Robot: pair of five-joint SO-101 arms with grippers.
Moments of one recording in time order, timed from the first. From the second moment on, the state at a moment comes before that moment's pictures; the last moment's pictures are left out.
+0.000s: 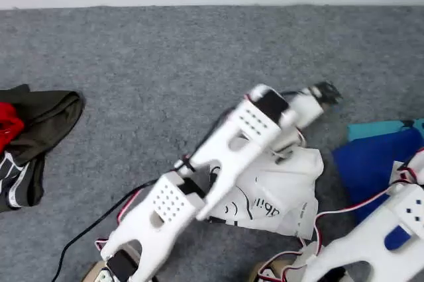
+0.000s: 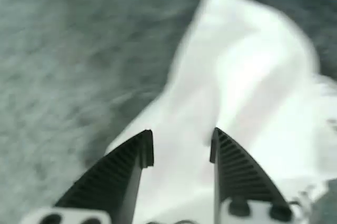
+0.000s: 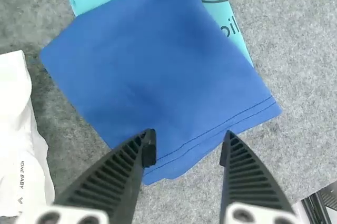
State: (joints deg) left arm 41.0 53.2 -59.5 99.8 -7.7; right arm 46.1 -39.1 25.1 82.0 30.9
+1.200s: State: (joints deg) left arm 27.3 52.8 -47.2 96.9 -7.8; right arm -10.6 -39.1 52.8 72.3 35.8
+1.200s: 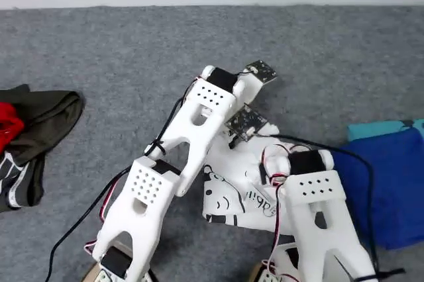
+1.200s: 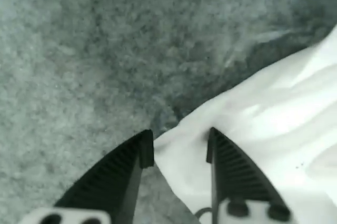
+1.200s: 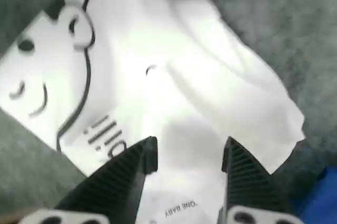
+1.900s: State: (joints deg) left arm 27.8 52.9 -62.5 99.1 -0.8; right arm -8.3 -42.1 53.0 61.4 21.5
